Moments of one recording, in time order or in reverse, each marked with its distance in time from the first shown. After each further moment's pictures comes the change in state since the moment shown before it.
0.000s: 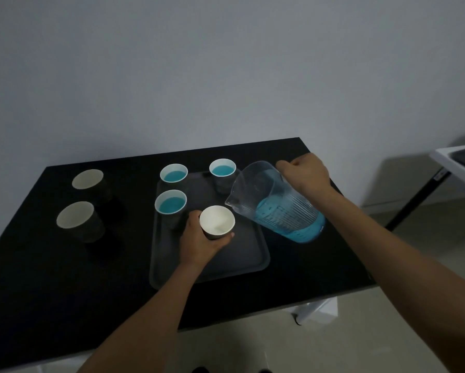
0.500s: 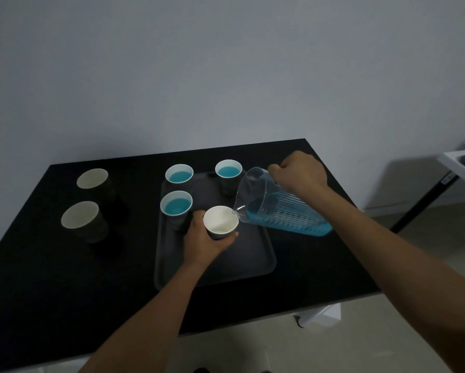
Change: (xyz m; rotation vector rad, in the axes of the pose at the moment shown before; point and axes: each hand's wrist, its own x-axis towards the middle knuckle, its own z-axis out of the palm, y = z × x) left_hand 0.009 -0.006 -0.002 -0.020 -0.023 -0.010; right_hand 0.003 -0.029 0.016 -0.387 -0.012 -0.071
